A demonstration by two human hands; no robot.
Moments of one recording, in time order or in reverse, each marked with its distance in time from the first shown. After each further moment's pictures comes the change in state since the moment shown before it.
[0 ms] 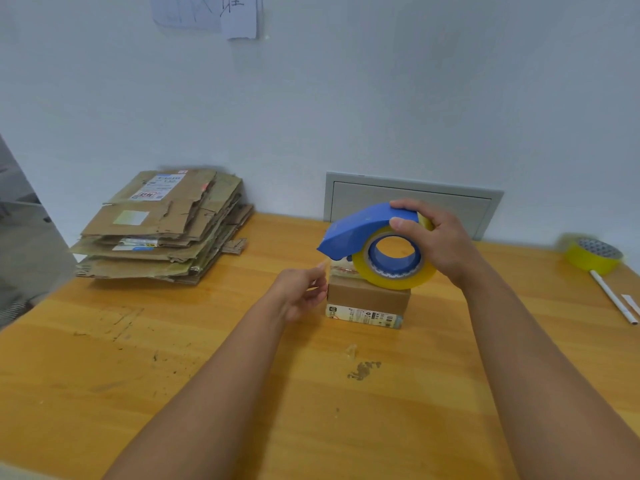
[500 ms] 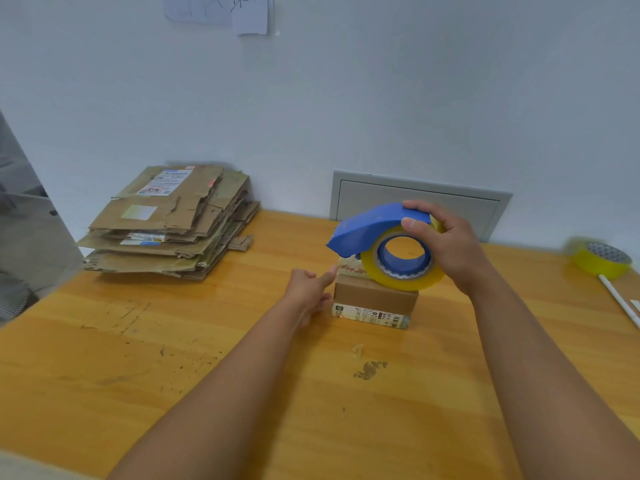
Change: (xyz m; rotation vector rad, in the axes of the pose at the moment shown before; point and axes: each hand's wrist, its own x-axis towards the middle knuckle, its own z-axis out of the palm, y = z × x) left_hand -0.002 -0.011 0.010 0.252 0.161 0.067; right_hand -0.002 0.005 0.006 0.074 0.051 0.007
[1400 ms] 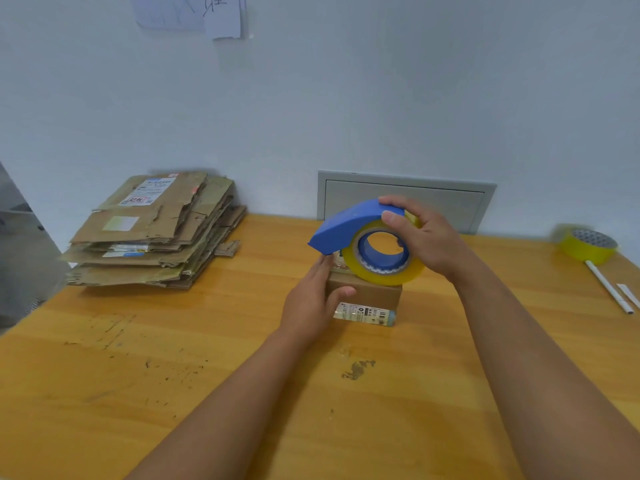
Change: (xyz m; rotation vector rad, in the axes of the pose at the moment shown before) left_hand -0.009 -0.028 0.011 0.655 -0.018 0.923; right_hand 0.006 0.001 -0.008 -0.196 -0.092 -0.001
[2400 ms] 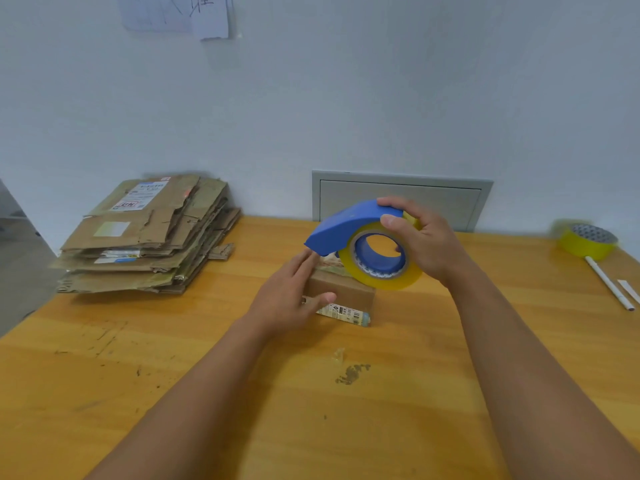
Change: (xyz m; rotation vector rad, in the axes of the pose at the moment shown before) left_hand 0.013 -0.025 -0.033 0.343 -0.154 0.138; right_hand -0.006 0.000 -0.001 0.044 0.053 -0.029
